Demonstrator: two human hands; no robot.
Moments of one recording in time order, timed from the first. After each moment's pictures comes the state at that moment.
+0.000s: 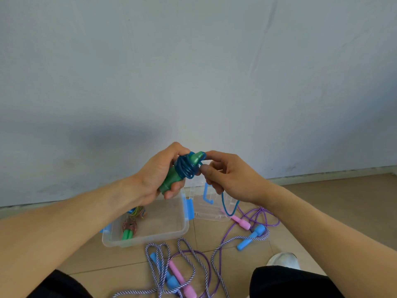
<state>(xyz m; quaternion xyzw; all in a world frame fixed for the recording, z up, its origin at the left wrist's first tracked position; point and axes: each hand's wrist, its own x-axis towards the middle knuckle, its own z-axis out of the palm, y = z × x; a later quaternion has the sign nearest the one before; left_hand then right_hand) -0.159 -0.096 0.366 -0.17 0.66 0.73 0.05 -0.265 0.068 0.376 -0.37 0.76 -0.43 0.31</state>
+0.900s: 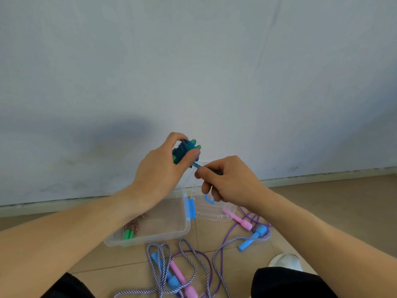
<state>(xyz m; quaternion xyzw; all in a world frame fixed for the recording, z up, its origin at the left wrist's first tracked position) -0.163 -0.092 0.353 -0.20 0.87 0.40 -0.19 -0.247 0.061 0.382 -0.29 0.81 -0.40 0.31</state>
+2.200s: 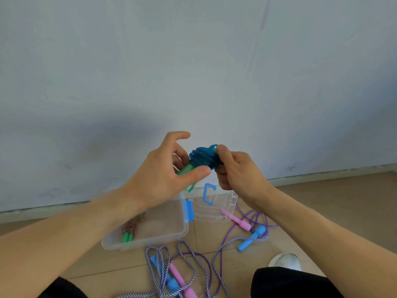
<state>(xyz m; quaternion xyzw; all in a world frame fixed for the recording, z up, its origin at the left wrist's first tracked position) -0.154 -0.083 0.371 -0.13 0.84 0.51 -0.14 -0.255 0.069 0.386 -0.21 0.72 -0.59 0.30</state>
